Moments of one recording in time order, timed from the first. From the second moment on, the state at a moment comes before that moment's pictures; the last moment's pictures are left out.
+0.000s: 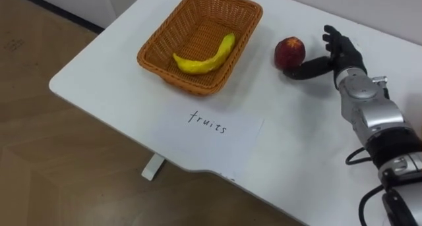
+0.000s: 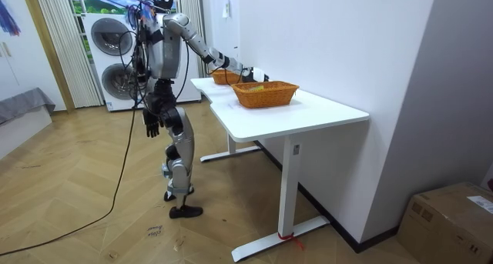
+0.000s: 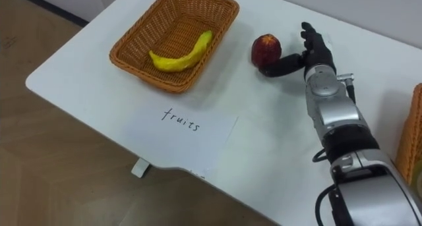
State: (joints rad) left arm 0.20 0.23 -0.10 1.02 -0.32 0.20 -0.10; right arm -0.71 -0.42 0.22 0.86 0.18 0.14 -0.15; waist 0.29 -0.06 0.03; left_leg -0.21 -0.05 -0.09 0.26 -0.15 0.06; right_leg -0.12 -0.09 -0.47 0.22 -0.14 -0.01
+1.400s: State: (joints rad) left arm 0.17 0.27 -0.16 1.04 -0.32 0.21 -0.07; right arm -0.77 -0.37 0.29 0.89 0.05 0.16 -0.15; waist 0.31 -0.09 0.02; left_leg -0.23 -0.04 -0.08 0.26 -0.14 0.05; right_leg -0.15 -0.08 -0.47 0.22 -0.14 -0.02
